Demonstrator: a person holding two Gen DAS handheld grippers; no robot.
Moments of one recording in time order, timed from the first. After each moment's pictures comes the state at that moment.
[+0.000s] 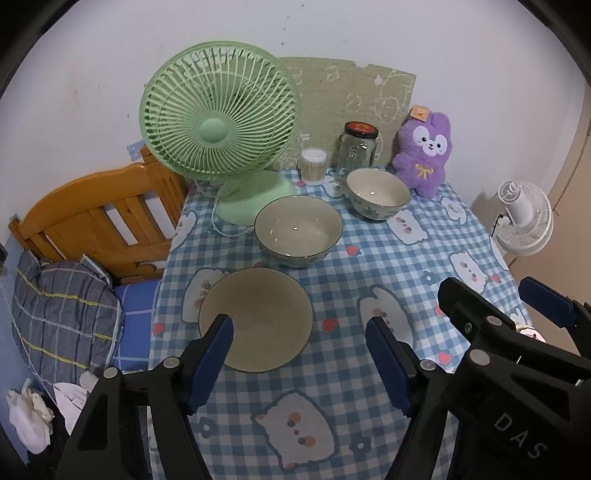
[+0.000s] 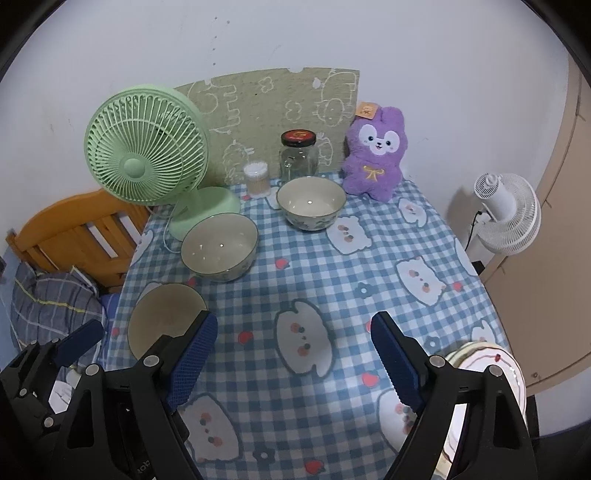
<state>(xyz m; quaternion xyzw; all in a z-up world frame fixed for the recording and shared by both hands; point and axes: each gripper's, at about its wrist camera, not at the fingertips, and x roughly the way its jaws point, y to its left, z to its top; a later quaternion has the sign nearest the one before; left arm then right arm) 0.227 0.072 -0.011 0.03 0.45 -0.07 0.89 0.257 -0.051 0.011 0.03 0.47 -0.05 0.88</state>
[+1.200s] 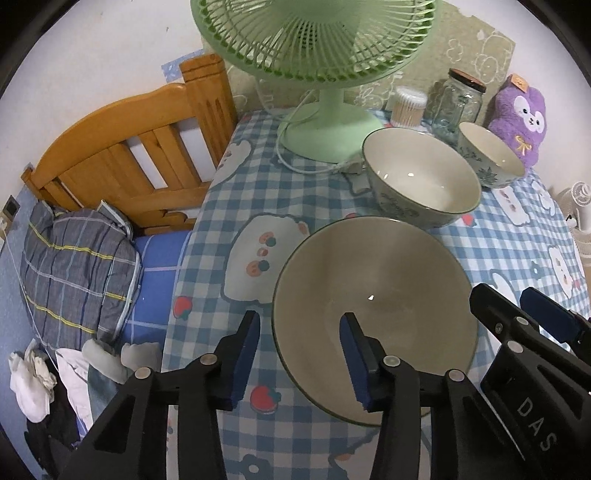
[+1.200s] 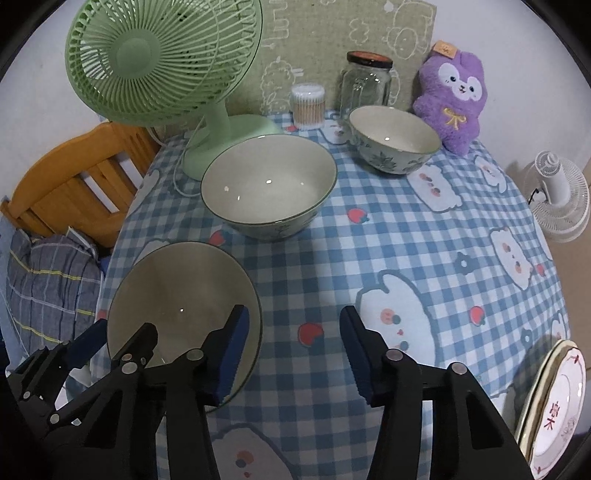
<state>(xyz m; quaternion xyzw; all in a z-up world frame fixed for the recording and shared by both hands) 0.290 0.145 -0.117 0.01 0.52 0.02 0.85 0.322 0.018 -0.107 0.03 0.55 -0.01 0.83</state>
